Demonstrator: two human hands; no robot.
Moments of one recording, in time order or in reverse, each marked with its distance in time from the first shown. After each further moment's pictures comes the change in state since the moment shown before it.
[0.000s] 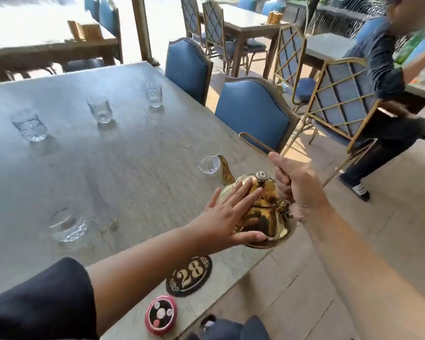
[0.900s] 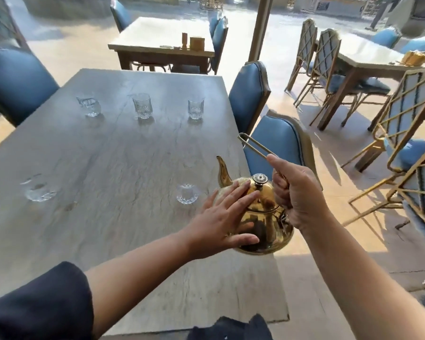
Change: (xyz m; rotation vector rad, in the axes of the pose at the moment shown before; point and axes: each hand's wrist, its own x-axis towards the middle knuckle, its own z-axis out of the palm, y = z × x) left_hand 0.213 0.024 0.012 0.020 0.446 -0.420; right_hand 0.228 -0.034 -0.110 -0.011 -0.583 0.034
